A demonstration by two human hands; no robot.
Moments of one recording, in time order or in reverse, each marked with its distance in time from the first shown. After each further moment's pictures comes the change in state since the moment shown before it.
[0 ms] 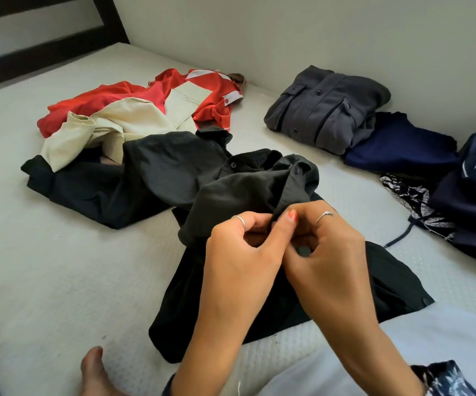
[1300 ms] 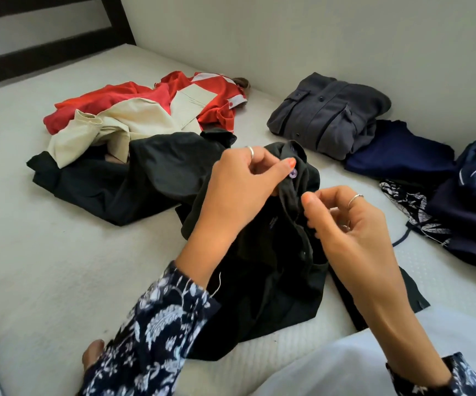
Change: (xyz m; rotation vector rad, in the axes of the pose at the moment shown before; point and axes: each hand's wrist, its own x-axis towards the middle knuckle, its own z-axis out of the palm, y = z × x) left_hand 0.070 0.022 -0.005 0.313 -0.065 0.208; right_hand 0.017 0.007 -0.025 0.138 -0.020 0.214
